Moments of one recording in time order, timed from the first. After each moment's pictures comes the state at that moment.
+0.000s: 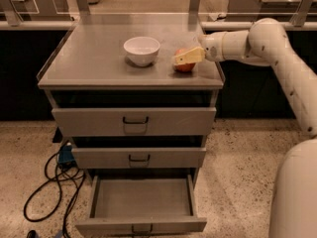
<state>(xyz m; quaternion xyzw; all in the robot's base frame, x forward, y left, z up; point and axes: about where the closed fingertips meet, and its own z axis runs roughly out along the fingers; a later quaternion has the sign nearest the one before) 0.807 -0.127 0.874 -0.37 0.73 0.25 0.53</state>
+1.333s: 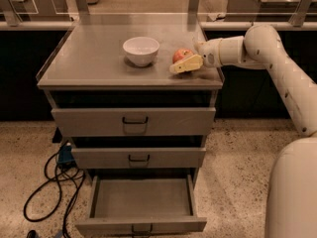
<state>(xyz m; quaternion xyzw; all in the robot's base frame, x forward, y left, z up) 0.802 -0.113 0.845 -0.39 0.73 0.26 0.50</state>
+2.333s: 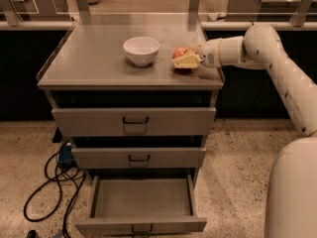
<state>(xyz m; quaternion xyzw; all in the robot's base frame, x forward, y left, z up) 0.802 -0.113 0.845 -0.39 0.73 0.26 0.50</state>
